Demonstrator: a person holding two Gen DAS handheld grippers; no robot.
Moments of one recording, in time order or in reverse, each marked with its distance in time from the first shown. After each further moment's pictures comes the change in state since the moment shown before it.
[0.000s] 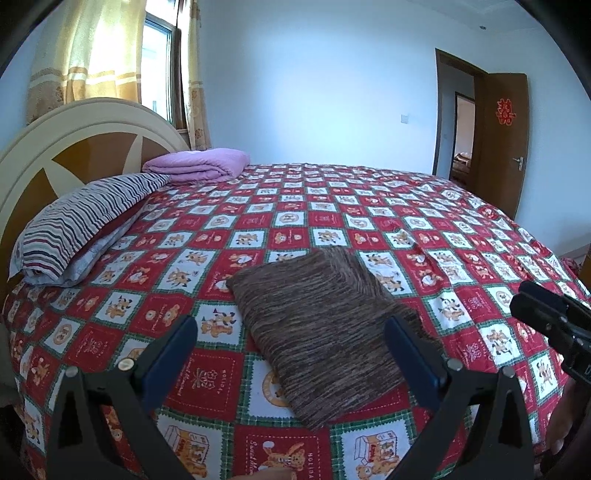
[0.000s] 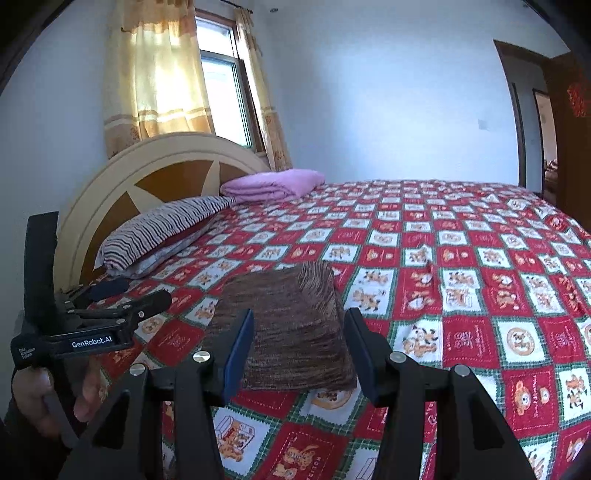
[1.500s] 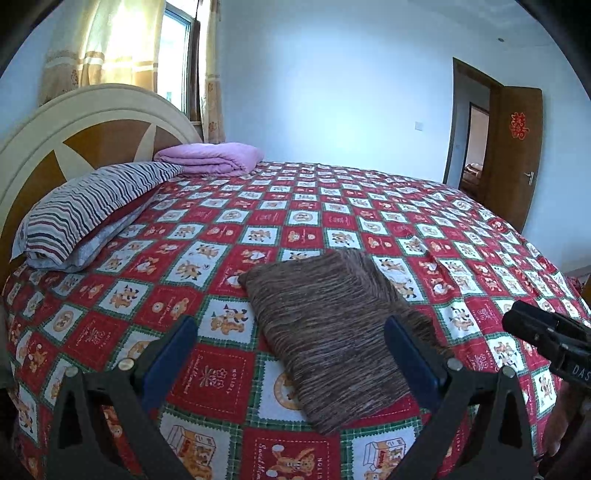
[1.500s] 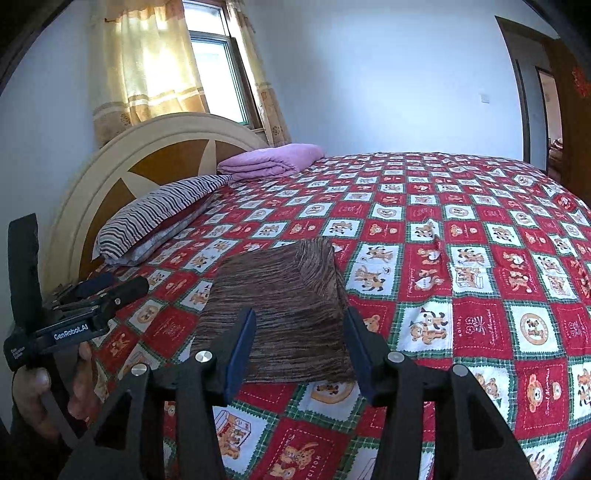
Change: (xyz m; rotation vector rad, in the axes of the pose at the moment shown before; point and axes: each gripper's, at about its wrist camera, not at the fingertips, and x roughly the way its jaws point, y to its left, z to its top) left arm 0.008 0.017 -0.002 -0.054 0.009 0.024; right arm 0.032 -0.008 -0.001 0.033 0.117 0.019
